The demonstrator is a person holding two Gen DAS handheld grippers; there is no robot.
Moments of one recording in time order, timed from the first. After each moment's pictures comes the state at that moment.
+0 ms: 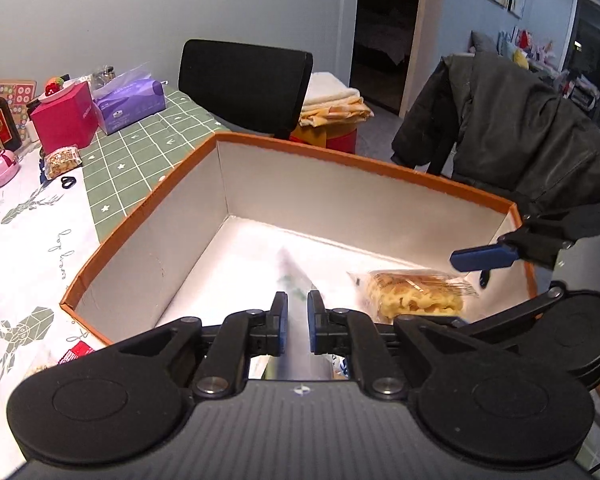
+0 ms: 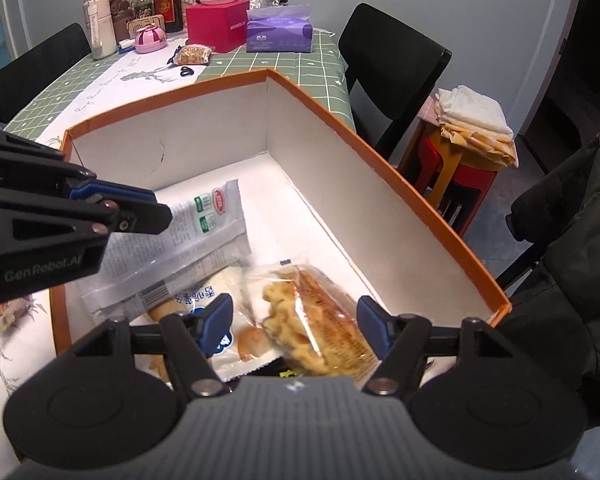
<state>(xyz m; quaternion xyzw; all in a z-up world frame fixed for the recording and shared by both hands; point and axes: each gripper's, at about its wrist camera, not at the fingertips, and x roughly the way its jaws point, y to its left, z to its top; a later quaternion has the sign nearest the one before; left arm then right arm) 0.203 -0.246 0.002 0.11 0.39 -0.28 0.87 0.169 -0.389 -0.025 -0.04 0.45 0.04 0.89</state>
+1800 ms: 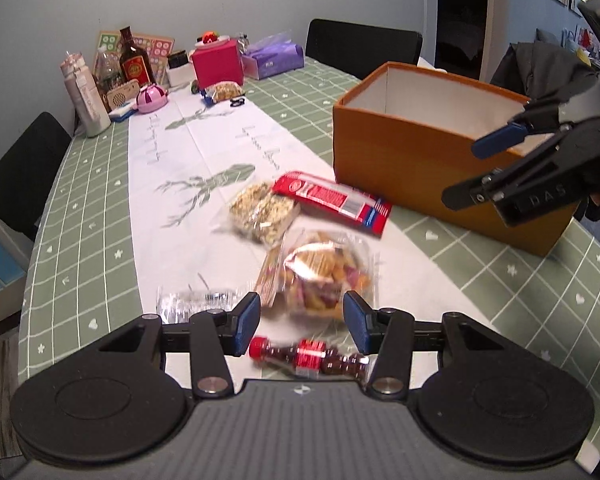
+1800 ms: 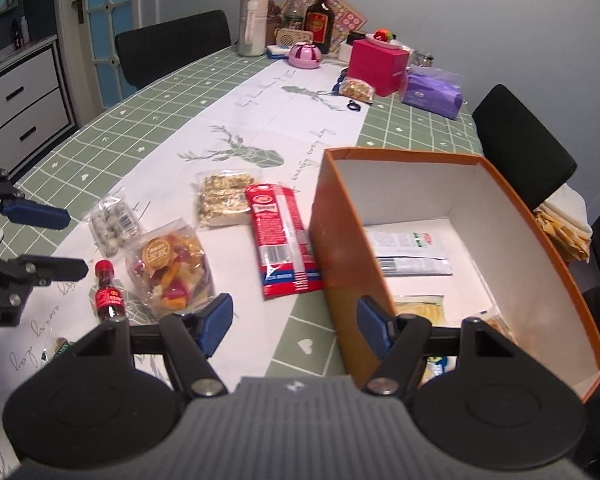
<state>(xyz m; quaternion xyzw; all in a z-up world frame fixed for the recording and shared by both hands) 0.075 -0.029 0.006 0.13 0.39 -0.17 0.89 0.110 -0.210 0.006 -0.12 0.41 0.18 0.89</state>
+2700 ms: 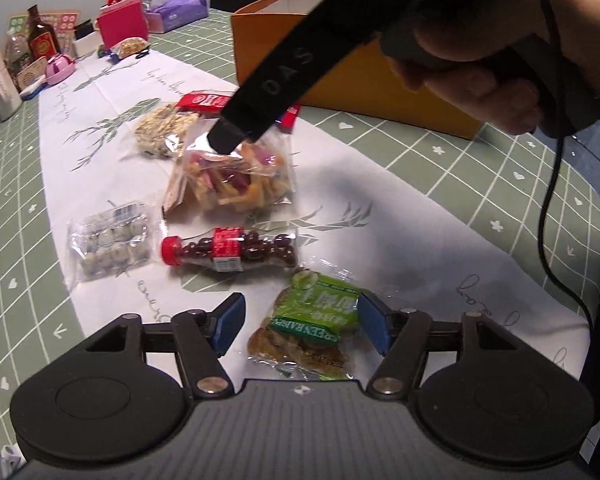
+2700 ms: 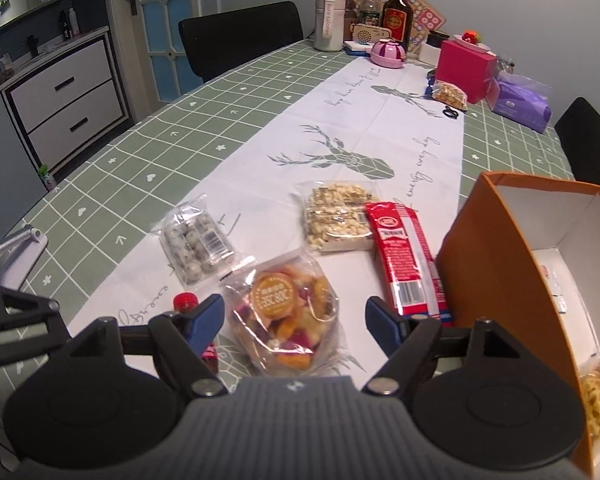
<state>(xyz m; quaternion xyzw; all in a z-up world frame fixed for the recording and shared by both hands) 0.035 -0.020 -0.050 0.17 0.44 -0.30 0.83 0.131 -0.123 -0.025 -0.10 0.41 0.26 0.87</state>
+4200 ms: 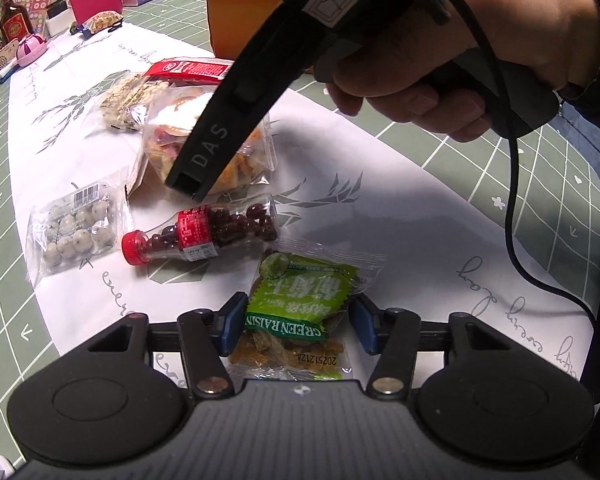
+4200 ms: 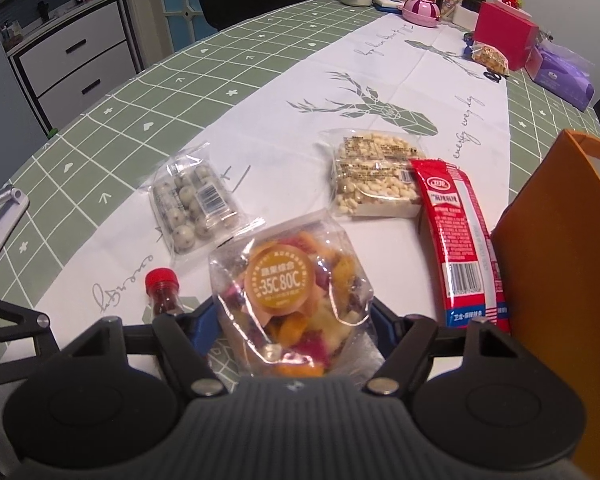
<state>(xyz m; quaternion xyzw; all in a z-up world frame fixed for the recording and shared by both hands) 0.048 -0.035 -0.069 0.18 0.48 -0.31 0.80 0.158 -0.102 -0.077 -0.13 0.45 0.28 0.84</state>
